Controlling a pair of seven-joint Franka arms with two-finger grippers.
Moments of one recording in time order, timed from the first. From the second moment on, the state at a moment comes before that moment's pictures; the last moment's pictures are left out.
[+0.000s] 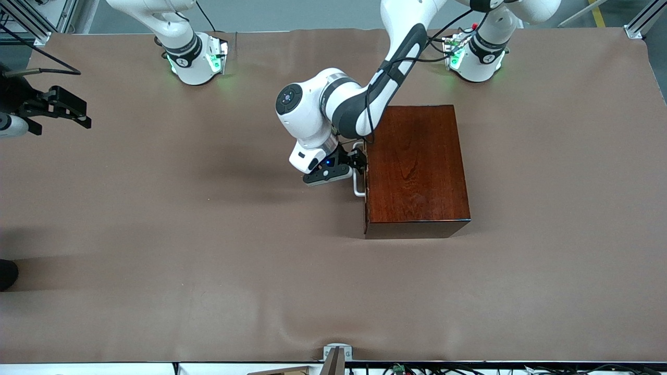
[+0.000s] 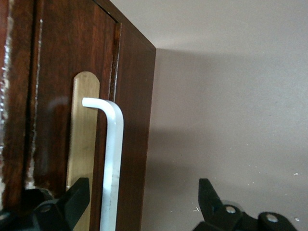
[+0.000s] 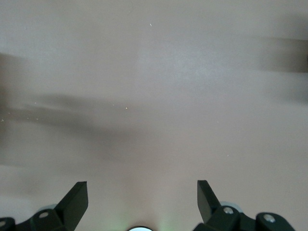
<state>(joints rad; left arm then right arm) -1.02 0.78 0.17 -1.25 0.19 1.83 -1.03 0.00 0.02 0.03 -1.45 0.00 1.41 -0.11</state>
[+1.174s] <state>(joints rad) -1.03 0.79 0.15 -1.25 0.21 1.96 -1.21 0.01 0.02 0.03 -1.45 0.00 1.41 -0.11</state>
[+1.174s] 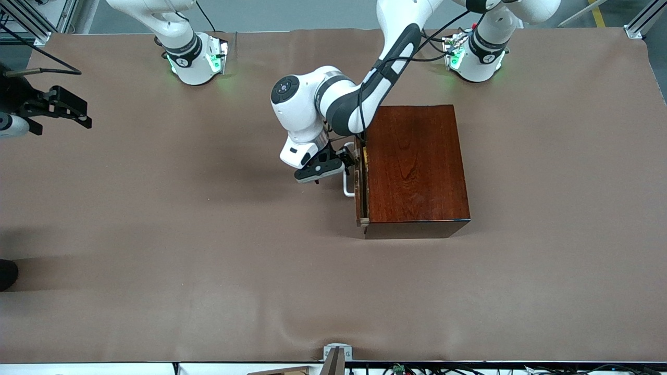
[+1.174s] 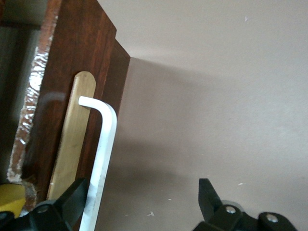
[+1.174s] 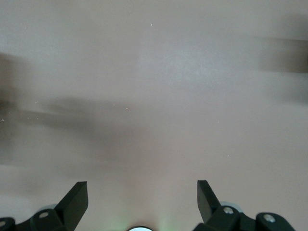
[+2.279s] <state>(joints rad) -1.03 0.79 0.13 -1.26 0.22 2.10 -1.44 -0.03 0.02 0.01 -1.46 0.00 1.40 -0.11</state>
